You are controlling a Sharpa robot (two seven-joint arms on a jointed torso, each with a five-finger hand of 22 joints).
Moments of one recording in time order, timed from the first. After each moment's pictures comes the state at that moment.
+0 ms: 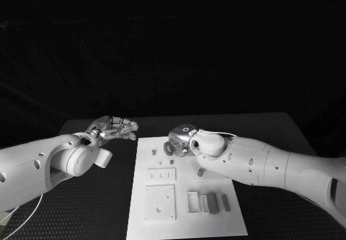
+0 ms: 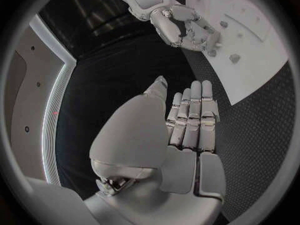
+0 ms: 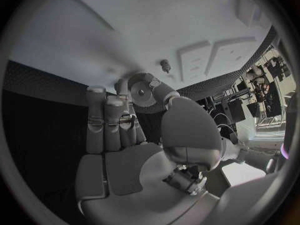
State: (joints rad) left arm 1.34 -0.86 -0.16 1.41 -0.19 -0.26 0.17; left_hand 1.56 -0.09 0.13 0.29 0.06 0.75 0.19 0.32 0.43 0.98 0.18 0.16 0.08 0.96 0.10 0.38 0.70 0.02 0.95 0.01 0.18 0.61; right arm 1.21 -0.43 -0.10 1.13 -1.87 -0.21 -0.20; right_hand 1.03 -0.18 0.55 -0.20 0.05 0.90 0.16 0.27 0.57 1.29 0.05 0.10 0.39 1.28 -0.06 1.20 0.84 0.18 1.24 -0.04 0.81 1.31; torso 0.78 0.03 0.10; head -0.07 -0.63
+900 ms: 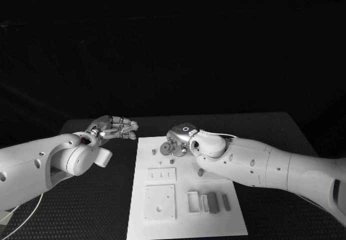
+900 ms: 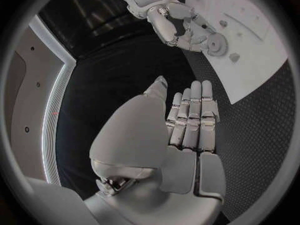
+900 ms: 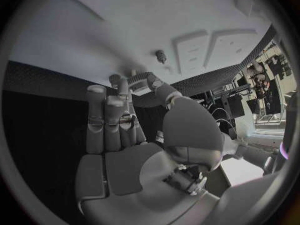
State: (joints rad) left arm 1.34 -0.86 -0.16 1.41 -0.19 -0.26 0.17; left_hand 1.56 -0.09 0.13 0.29 0.06 0.75 0.19 0.32 0.43 0.98 0.18 0.15 0.08 0.96 0.10 0.38 0.71 0.02 0.95 0.01 0.18 0.61; right arm 1.21 -0.44 -0.10 1.17 -1.85 -0.27 -0.22; right_hand 1.02 -0.20 0.56 -0.17 0.05 0.90 0.15 0.26 0.57 1.29 0.05 0.10 0.40 1.29 -0.06 1.20 0.84 0.18 1.25 -0.04 0.81 1.31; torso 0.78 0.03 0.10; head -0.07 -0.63
